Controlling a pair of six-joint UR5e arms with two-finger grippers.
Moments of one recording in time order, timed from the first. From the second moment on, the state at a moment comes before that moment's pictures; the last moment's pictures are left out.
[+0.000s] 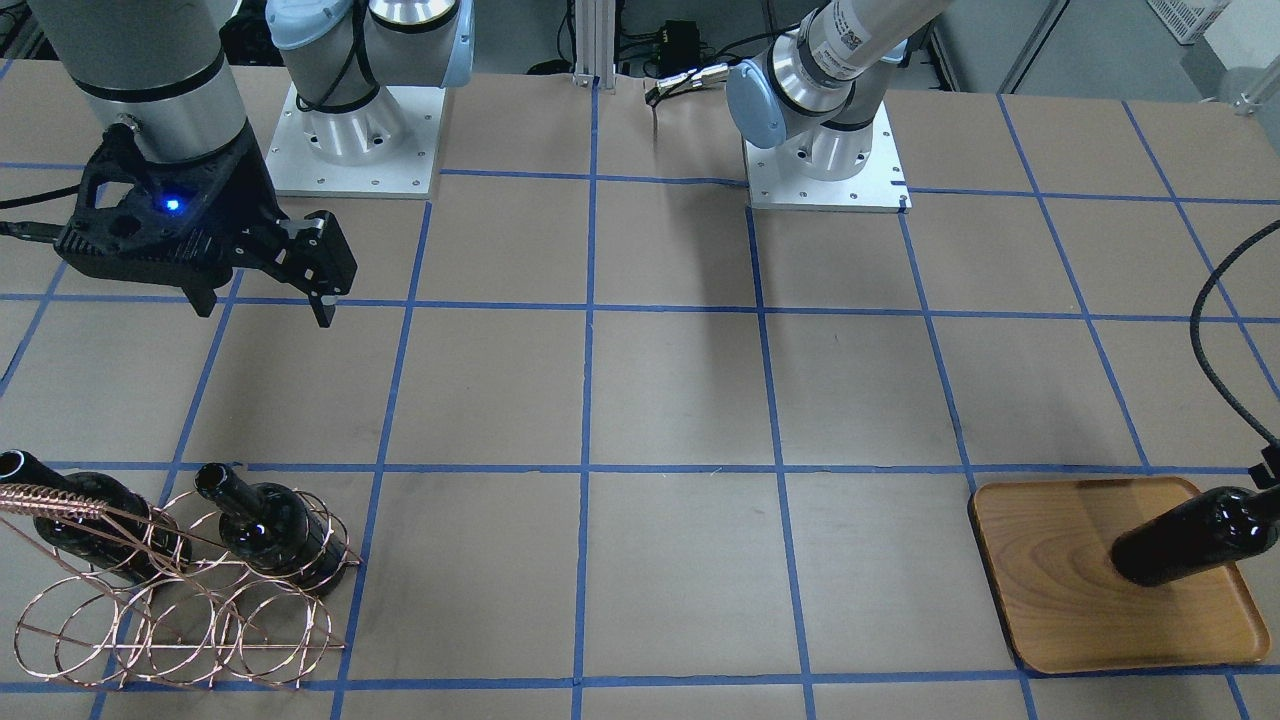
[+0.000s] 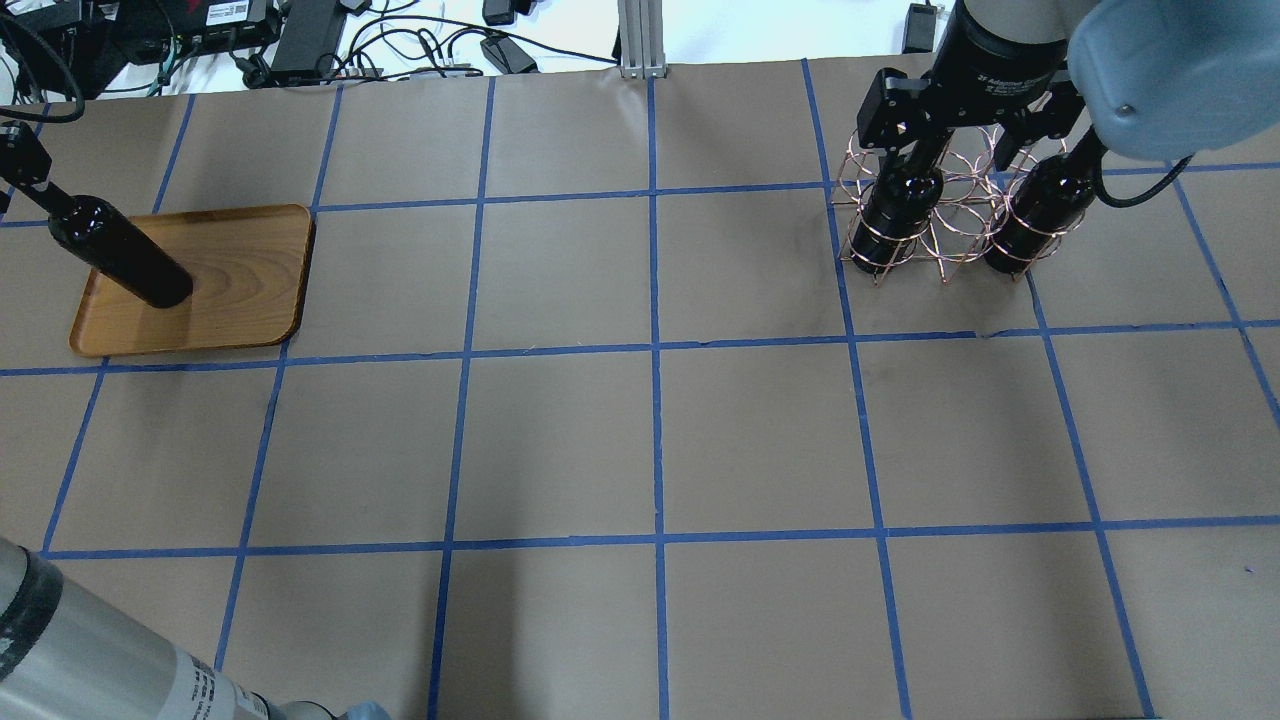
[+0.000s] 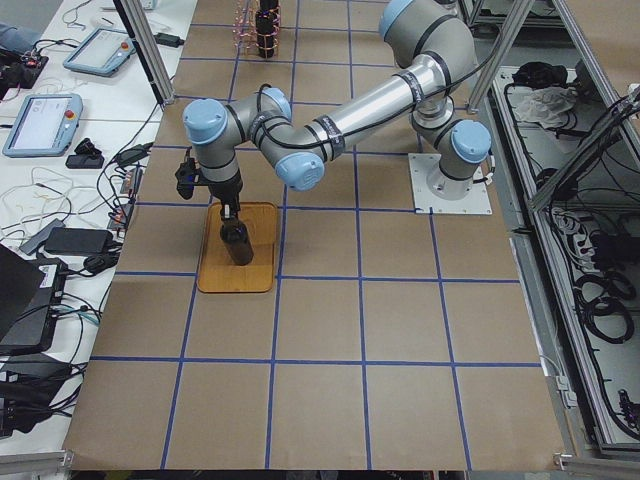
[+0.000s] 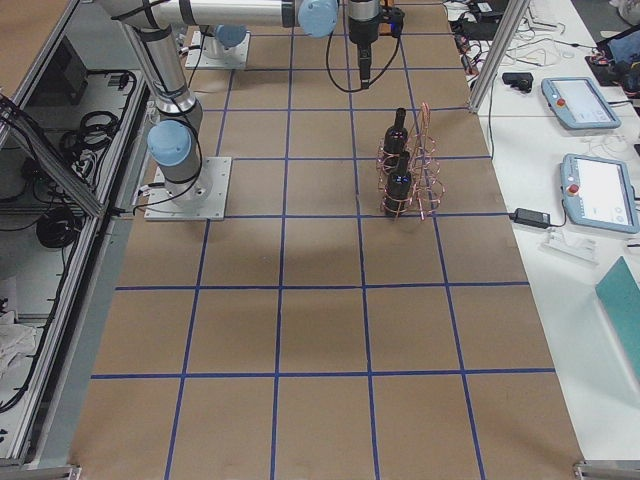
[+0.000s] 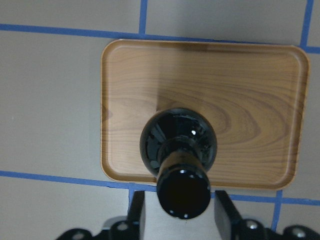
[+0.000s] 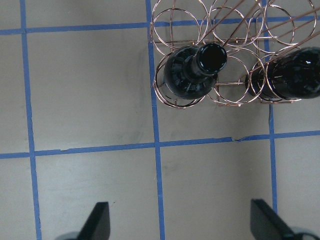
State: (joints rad) left arm -0.97 -2.06 -1.20 -1.43 1.60 0.51; right arm 1.59 -1.50 1.53 -1.72 -1.63 0.06
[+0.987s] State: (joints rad) left arm -1.03 -1.86 -1.23 -1.55 1.51 0.53; right arm 1.59 -1.50 1.53 -1.72 -1.64 0.06
